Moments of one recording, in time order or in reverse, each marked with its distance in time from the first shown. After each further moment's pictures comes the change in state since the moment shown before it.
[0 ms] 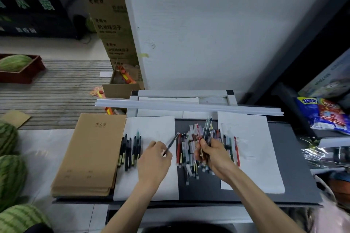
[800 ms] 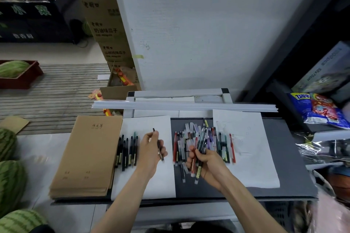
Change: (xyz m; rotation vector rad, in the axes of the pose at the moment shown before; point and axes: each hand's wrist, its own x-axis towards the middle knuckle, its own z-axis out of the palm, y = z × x) left_hand 0.026 0.013 0.000 -1.287 -0.172 -0.482; right_hand -0.024 0.019 -0.002 0.431 -0.124 0.183
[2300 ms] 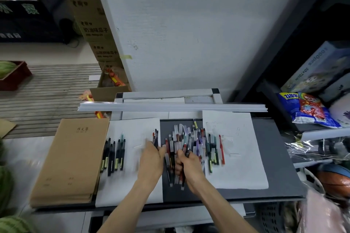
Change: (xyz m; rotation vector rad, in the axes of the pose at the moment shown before) left_hand -0.012 -0.036 0.027 0.997 0.078 0.376; right_hand 0.030 0.030 0.004 -0.399 0.239 -0.162
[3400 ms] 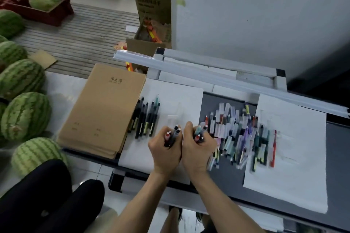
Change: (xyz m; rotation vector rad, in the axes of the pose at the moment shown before) left_hand -0.006 -0.078 0.004 -0.389 0.629 0.362; right_hand 0.030 0.048 0.097 -0.155 0.246 -0.630
